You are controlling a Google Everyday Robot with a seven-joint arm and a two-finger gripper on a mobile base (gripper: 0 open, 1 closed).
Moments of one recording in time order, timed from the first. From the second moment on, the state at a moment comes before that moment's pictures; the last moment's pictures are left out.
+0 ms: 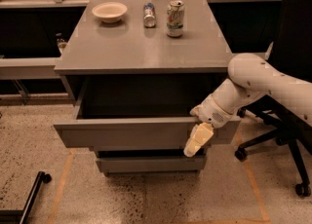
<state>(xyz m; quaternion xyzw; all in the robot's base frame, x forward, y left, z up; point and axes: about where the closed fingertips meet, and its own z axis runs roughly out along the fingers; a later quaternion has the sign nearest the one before) 0.515 -0.115 0.679 -0.56 0.77 0.28 0.11</state>
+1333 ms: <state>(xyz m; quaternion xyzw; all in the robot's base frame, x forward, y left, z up) 0.494 -0.118 0.686 -0.57 0.76 0.29 0.07</state>
